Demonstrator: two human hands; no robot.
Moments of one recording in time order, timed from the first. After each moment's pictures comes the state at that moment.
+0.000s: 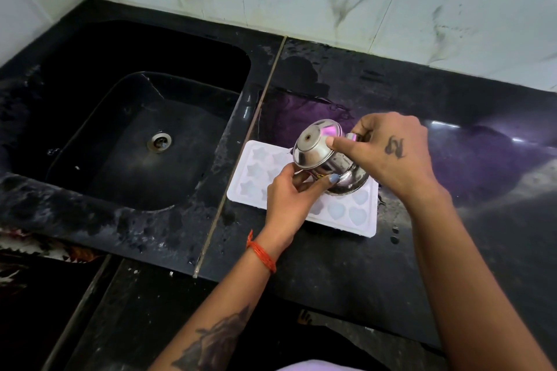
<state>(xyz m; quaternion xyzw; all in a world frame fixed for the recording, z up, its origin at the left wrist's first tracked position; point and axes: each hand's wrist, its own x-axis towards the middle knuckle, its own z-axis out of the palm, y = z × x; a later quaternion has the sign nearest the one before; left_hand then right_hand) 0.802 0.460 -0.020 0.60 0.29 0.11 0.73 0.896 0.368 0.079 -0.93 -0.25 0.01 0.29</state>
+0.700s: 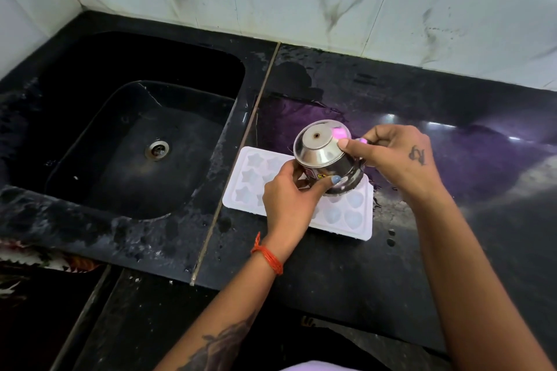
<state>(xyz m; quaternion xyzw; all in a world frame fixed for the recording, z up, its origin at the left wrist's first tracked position) 0.809 0.452 -0.002 0.73 0.33 0.16 0.58 0.910 0.346 0.064 -0.88 -0.13 0.10 0.45</state>
